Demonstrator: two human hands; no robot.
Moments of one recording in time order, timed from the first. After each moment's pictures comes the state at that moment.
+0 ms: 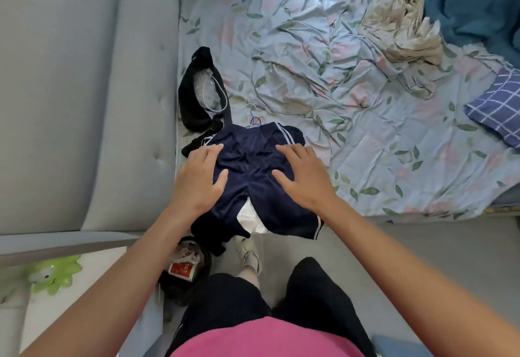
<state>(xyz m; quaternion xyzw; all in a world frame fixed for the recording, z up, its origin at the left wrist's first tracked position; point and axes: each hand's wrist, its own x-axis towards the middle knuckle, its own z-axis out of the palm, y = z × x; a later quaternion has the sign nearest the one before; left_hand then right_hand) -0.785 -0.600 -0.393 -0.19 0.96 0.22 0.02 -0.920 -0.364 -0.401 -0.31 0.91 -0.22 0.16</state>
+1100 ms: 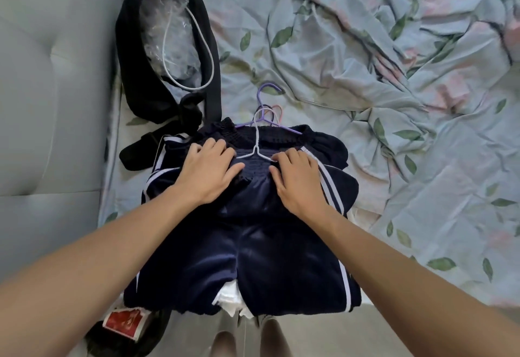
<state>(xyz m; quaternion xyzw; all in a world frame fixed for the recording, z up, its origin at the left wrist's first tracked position) -0.985 -0.707 -0.783 -0.09 0.98 0.08 0.14 -1.088 -0.493 -0.787 -0.34 0.92 -0.10 0.17</state>
